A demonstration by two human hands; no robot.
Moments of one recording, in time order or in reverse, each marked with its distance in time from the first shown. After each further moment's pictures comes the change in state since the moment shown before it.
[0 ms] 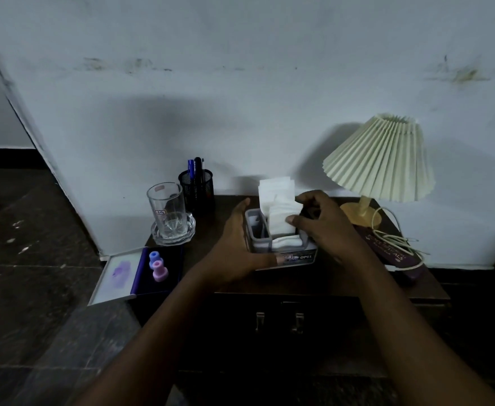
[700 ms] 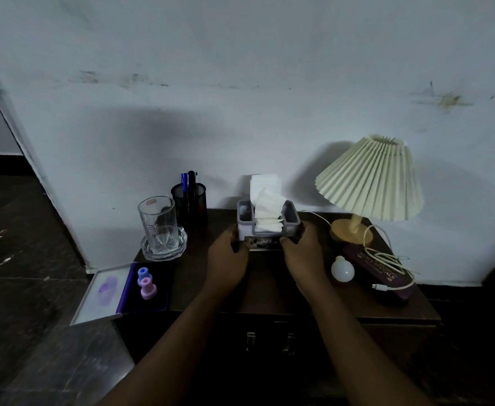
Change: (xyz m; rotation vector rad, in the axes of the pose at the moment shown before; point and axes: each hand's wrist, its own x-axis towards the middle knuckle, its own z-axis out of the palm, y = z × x) left_hand 0.040 -0.034 0.015 0.196 0.483 0.016; right_hand 0.009 0.033 0.056 0.129 0.275 0.180
